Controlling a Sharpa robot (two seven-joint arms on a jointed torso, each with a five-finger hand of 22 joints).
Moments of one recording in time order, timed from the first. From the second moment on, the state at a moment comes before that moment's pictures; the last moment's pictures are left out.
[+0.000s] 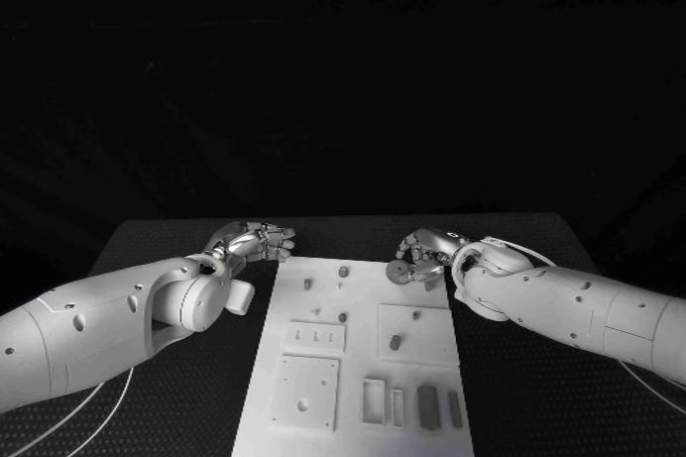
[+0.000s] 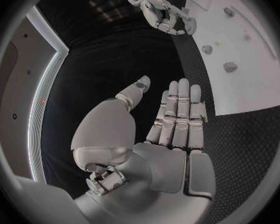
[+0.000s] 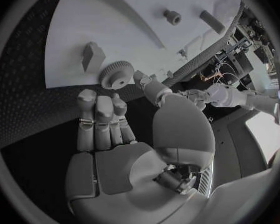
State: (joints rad) left arm 1.27 -0.75 -0.13 1.30 -0.08 -0.31 0.24; left_hand 1.06 -0.10 0.50 -0.22 0.08 0.79 0.18 0.39 0.45 1.15 0.11 0.20 0.13 0.99 0.08 0.54 0.56 0.04 0.80 -0.02 0.42 1.31; right arm 1.22 -0.61 -0.12 1.08 -1.33 -0.32 -0.04; right_hand 1.07 -0.25 0.64 -0.20 0.10 0.83 0.15 0.30 0.44 1.03 0.05 1.23 1.09 1.22 -0.06 1.17 1.22 0.20 1.10 -0.03 1.05 1.31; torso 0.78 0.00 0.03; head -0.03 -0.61
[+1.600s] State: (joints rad) left arm 1.27 -0.76 -0.13 1.32 -0.11 -0.31 0.24; left_hand 1.06 -0.10 0.50 -0.22 0.08 0.79 0.18 0.39 0.45 1.16 0.11 0.20 0.13 0.99 0.08 0.54 0.56 0.04 0.80 -0.02 0.42 1.31; right arm 1.20 -0.62 -0.12 1.06 -1.37 -0.33 -0.02; right_hand 1.08 -0.22 0.73 -0.25 0.18 0.83 0.14 0.30 0.44 1.03 0.05 1.24 1.08 1.21 -0.07 1.20 1.20 0.20 1.09 -0.03 1.09 1.31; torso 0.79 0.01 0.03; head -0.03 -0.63
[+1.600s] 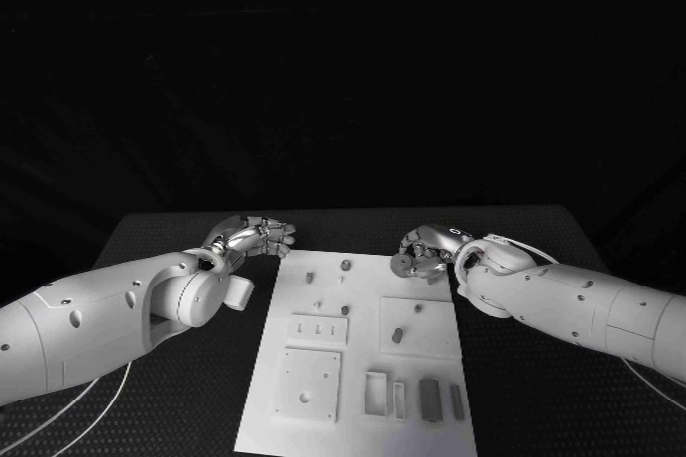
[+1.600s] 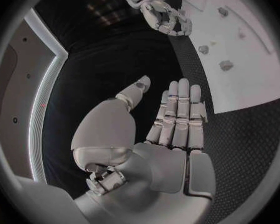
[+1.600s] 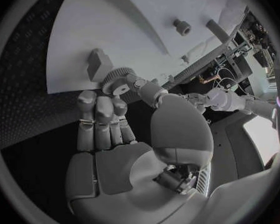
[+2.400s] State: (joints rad) left arm 1.27 -0.76 -0.13 1.32 -0.12 -0.31 0.24; left_hand 1.06 -0.10 0.50 -0.22 0.08 0.79 0.18 0.39 0.45 1.16 0.11 0.19 0.13 0.99 0.08 0.54 0.56 0.04 0.80 -0.02 0.42 1.31; right arm 1.20 -0.61 -0.12 1.06 -1.44 -0.35 -0.03; right_hand 1.09 -0.17 0.75 -0.24 0.09 0.83 0.14 0.36 0.49 1.02 0.05 1.24 1.08 1.22 -0.10 1.20 1.19 0.20 1.09 -0.03 1.10 1.31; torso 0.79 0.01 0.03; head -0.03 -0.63
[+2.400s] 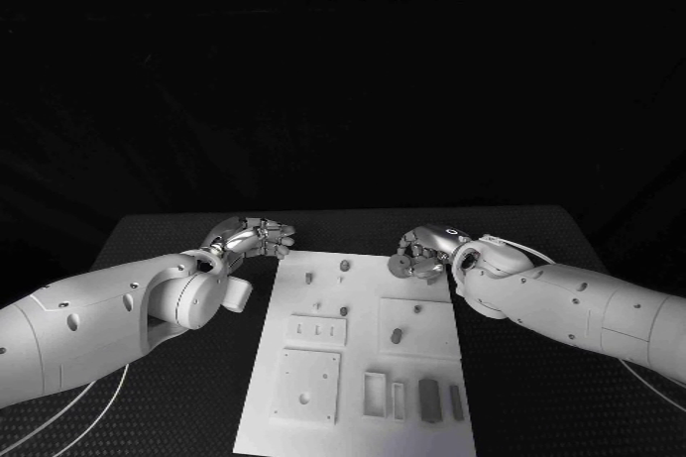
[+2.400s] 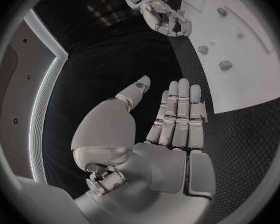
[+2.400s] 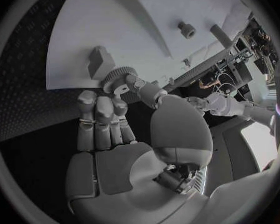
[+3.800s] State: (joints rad) left arm 1.27 -0.77 -0.13 1.32 -0.13 -0.30 0.24; left_hand 1.06 -0.10 0.50 -0.22 0.08 0.79 0.18 0.39 0.45 1.16 0.11 0.19 0.13 0.99 0.08 0.53 0.56 0.04 0.80 -0.02 0.42 1.31; right arm 1.22 -0.64 -0.12 1.22 -1.66 -0.46 -0.07; right_hand 1.07 -0.22 0.78 -0.17 0.09 0.85 0.12 0.38 0.51 1.05 0.02 1.23 1.08 1.24 -0.12 1.21 1.18 0.20 1.12 -0.05 1.11 1.31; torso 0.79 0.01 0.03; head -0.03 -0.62
